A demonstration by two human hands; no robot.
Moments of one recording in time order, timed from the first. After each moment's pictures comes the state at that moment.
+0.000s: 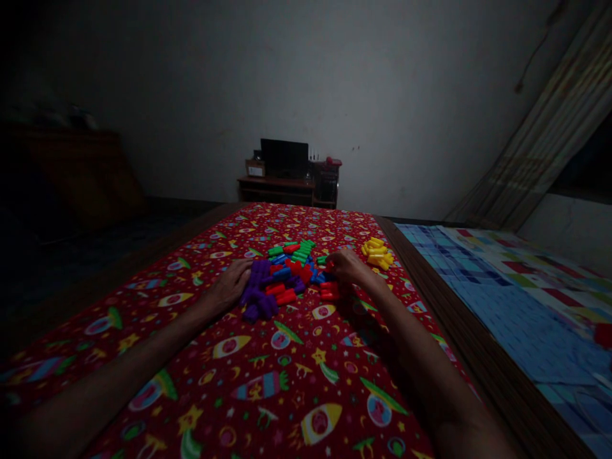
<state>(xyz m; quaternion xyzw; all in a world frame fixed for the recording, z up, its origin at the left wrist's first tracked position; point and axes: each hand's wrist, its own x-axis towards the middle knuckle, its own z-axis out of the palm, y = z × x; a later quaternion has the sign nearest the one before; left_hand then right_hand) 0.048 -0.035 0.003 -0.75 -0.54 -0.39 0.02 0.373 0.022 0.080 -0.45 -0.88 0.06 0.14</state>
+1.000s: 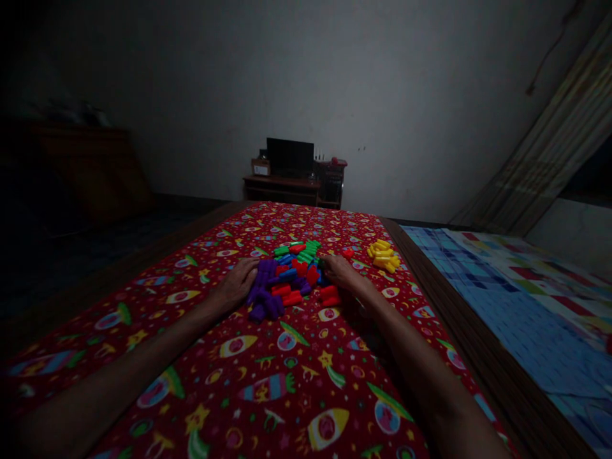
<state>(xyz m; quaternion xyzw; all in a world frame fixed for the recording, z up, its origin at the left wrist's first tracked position) 0.049 -0.034 0.000 -0.75 -0.53 -0.40 0.01 0.337 0.022 0.065 -0.43 -0.90 0.05 0.08</state>
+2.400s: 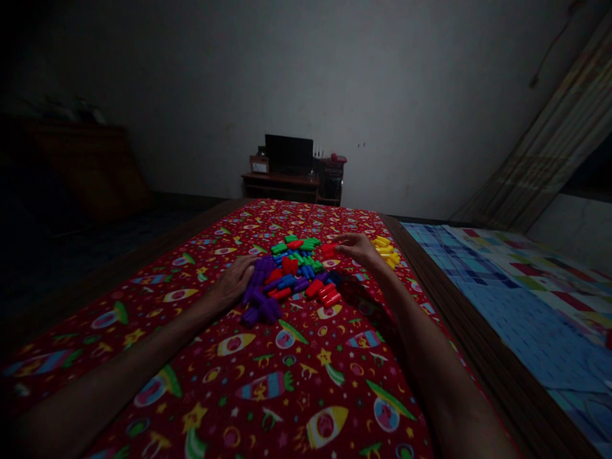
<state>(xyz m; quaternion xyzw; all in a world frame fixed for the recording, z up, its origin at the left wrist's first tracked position) 0.046 -0.034 0.000 -0.75 -0.54 -0.39 0.00 0.380 0.043 0.091 -0.42 -0.78 0.29 0.36</state>
